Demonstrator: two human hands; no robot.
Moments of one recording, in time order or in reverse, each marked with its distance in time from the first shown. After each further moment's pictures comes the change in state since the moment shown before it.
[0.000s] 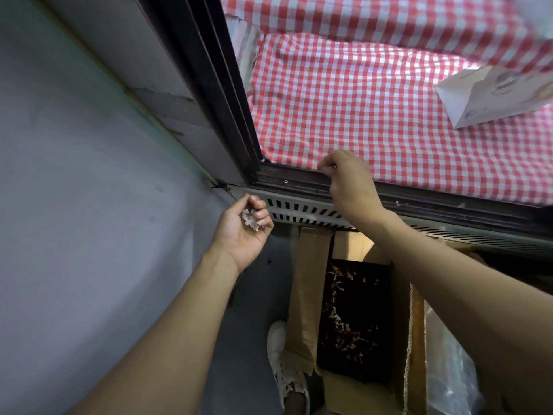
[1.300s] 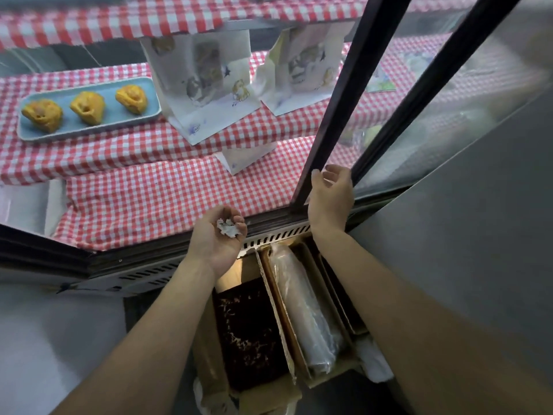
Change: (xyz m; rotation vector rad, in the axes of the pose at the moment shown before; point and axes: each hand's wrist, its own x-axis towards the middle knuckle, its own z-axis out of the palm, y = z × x) left_hand -0.090 -0.215 0.245 0.282 -0.152 -0.220; right_hand -0.155 0.086 -0.296 0.549 0.954 0.654
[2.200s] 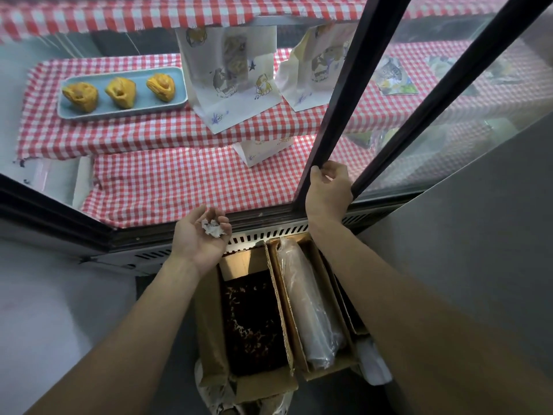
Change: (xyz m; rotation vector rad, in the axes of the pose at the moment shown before) left_hand -0.021 0.022 -0.044 -0.103 0.053 0.065; right_hand -0.017 -0.012 0.012 0.028 -0.041 0.011
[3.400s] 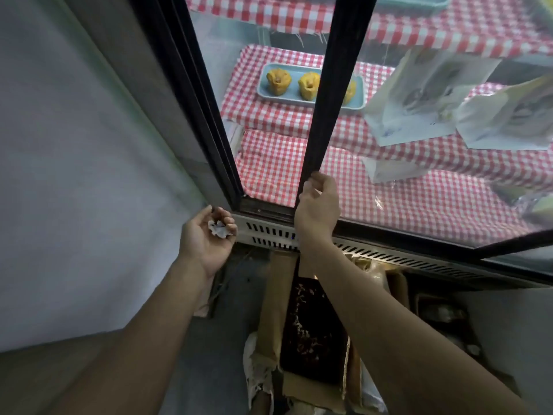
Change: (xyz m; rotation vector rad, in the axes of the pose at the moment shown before) left_hand -0.092 0.146 -0.145 -0.264 0.077 0.323; right_hand -0.198 -0.037 0.162 -0.005 -0.545 0.006
